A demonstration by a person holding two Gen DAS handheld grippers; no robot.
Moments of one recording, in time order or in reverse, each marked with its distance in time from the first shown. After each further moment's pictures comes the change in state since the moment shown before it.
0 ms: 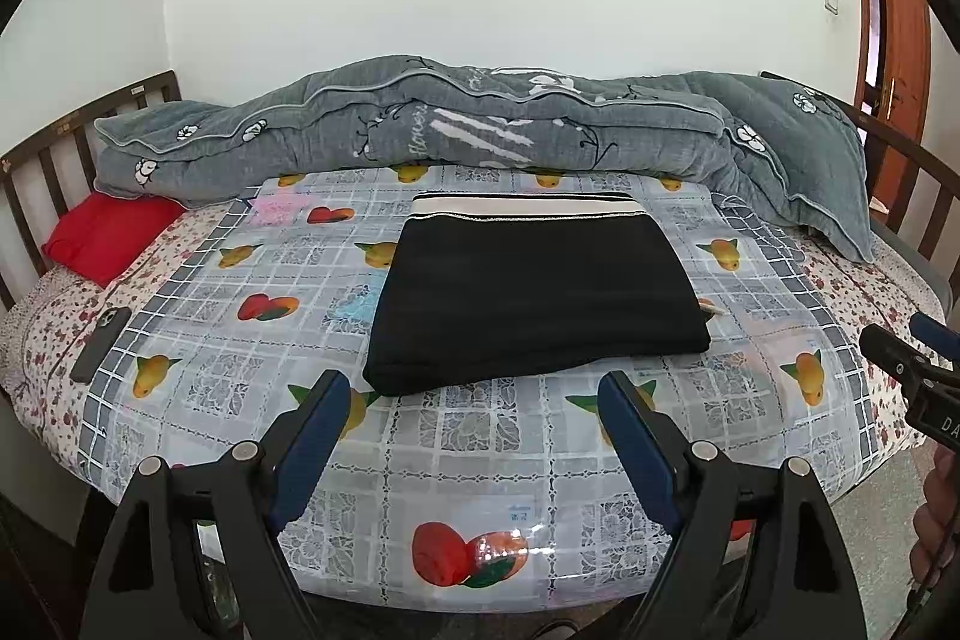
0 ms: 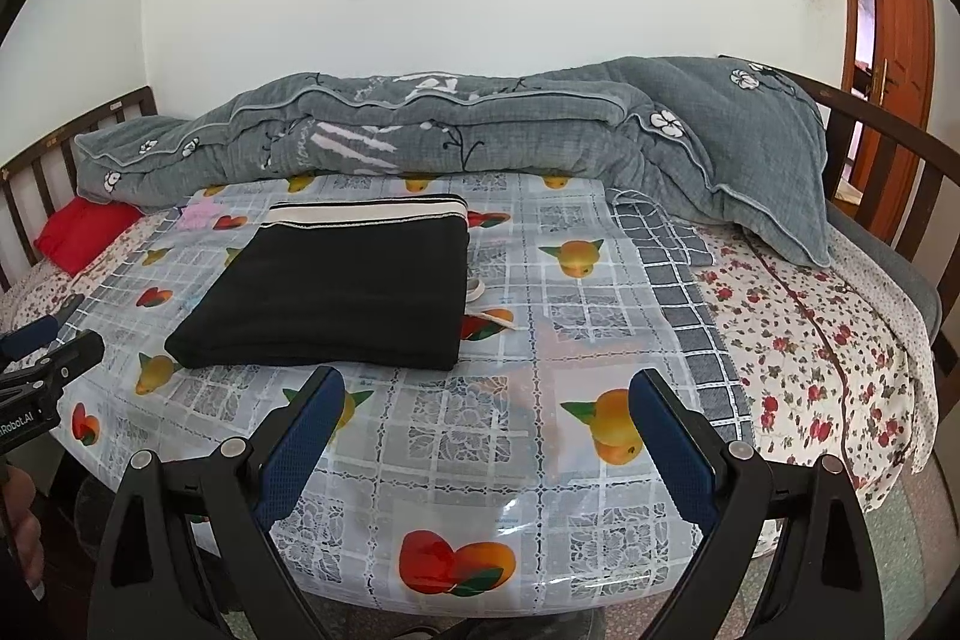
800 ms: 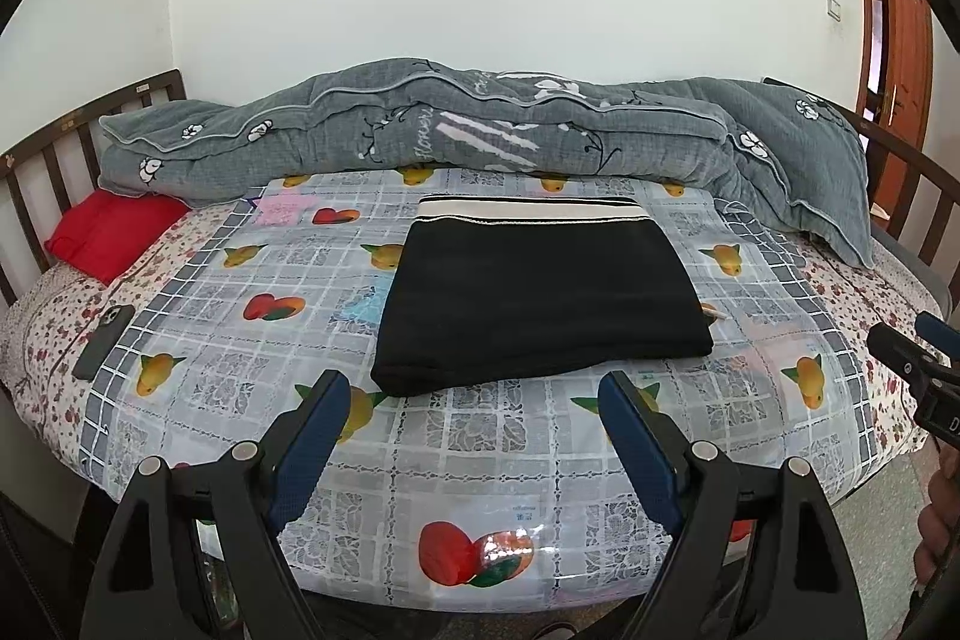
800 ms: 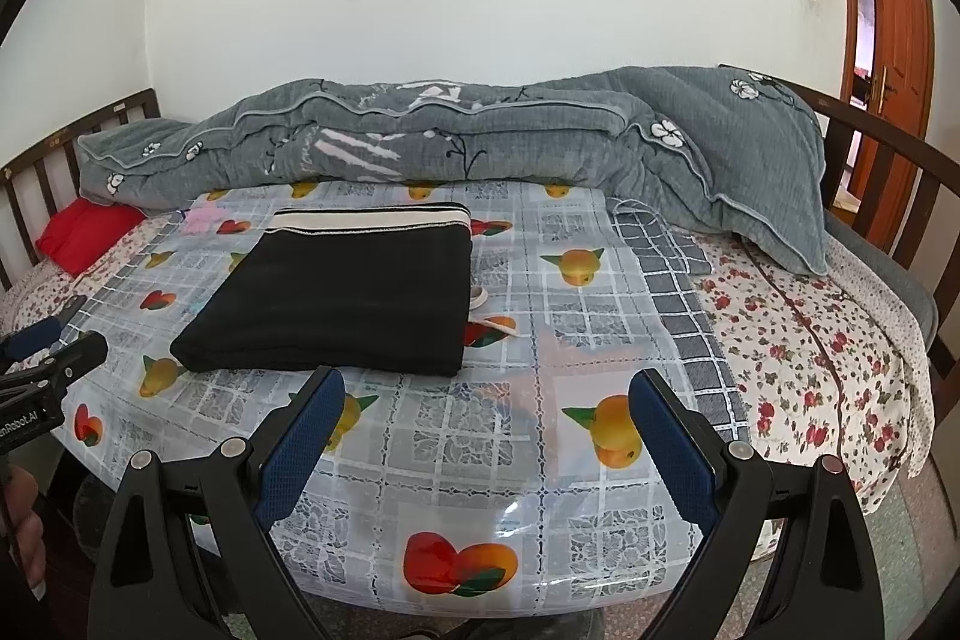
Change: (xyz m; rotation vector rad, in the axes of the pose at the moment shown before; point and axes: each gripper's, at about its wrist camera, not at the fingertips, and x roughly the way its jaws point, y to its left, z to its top) left arm -0.002 0.004 0.001 -0.005 -0.002 0.001; right arm -0.010 0.008 0.002 -0.004 -0.019 -0.008
